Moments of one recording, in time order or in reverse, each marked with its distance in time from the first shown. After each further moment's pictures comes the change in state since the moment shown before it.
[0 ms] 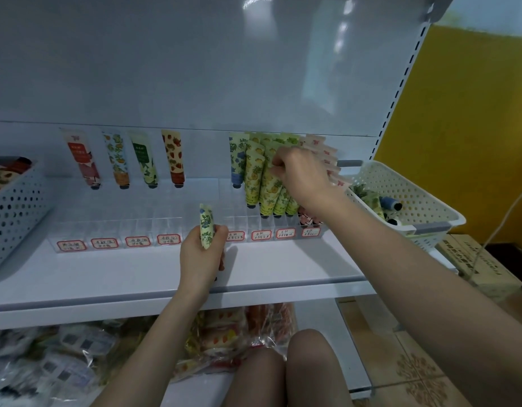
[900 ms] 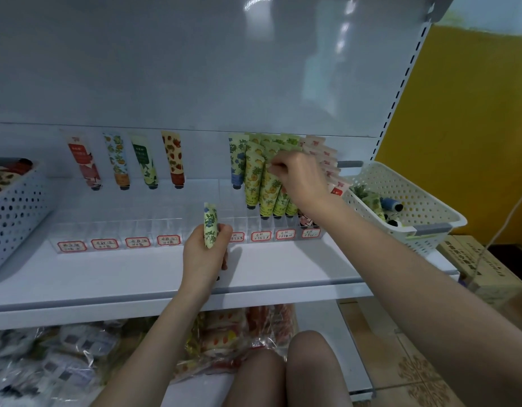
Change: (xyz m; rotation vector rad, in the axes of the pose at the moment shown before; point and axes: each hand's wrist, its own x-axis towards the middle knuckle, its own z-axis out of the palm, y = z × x) left_hand 0.000 0.004 0.004 0.017 -0.021 0.012; right_hand -0.001 0.007 0.012 0.186 0.114 0.007
